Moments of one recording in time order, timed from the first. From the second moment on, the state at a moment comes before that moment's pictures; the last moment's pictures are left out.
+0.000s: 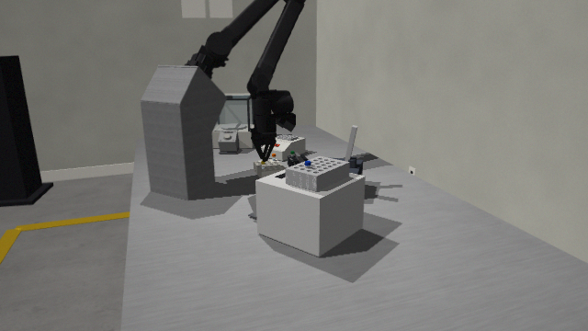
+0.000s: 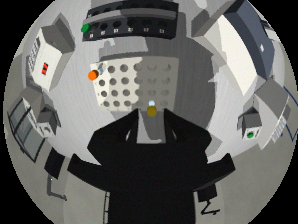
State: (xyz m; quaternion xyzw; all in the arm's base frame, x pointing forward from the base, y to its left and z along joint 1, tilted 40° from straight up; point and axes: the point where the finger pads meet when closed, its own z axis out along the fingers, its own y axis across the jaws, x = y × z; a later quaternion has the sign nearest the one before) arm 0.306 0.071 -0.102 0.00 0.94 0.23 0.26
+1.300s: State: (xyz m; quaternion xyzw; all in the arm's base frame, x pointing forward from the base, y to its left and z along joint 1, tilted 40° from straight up) arm 0.315 0.079 -0.115 0.00 0.94 0.23 0.26
